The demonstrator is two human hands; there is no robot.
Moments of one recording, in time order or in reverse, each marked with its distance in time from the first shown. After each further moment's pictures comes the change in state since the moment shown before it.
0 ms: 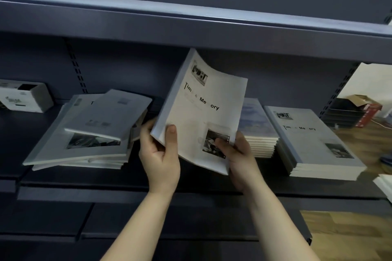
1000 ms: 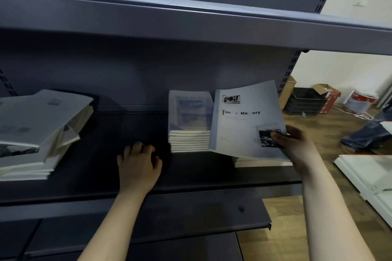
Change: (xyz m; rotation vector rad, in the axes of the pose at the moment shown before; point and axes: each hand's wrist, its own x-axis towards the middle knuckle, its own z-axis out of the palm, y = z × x) left_hand -0.045 -0.092 0.047 1.402 -0.653 -0.017; right_hand -0.005 -0.079 -0.256 -0.442 0.412 0.117
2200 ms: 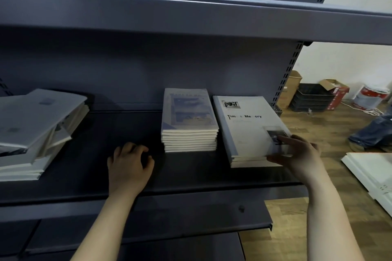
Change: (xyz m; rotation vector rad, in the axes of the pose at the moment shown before) left_hand -0.002 0.002 -0.004 -0.060 0.023 -0.049; right_hand -0.012 0.022 -0.027 -0.839 0.031 -0.106
